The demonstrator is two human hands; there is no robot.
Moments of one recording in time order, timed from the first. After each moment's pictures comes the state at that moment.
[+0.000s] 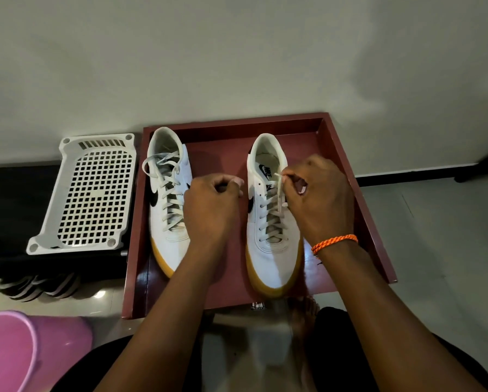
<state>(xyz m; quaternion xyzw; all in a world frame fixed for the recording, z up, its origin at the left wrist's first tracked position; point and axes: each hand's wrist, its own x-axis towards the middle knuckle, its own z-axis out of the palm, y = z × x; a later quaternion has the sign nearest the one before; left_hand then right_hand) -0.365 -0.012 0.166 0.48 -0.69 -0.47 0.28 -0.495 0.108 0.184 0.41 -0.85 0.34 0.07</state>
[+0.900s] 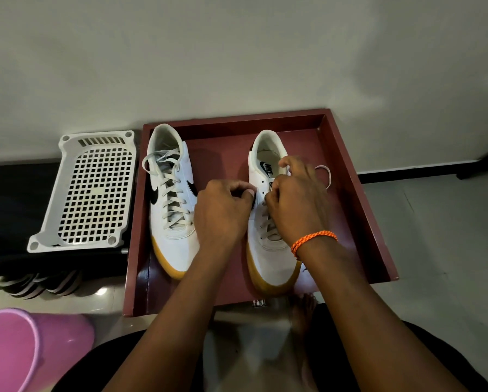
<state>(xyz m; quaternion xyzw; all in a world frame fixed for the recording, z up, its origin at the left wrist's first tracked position) -0.368 0.000 0.161 0.47 -0.74 -0.42 0.23 -0.476 0.088 0.172 0.40 -0.90 0.19 -0.04</state>
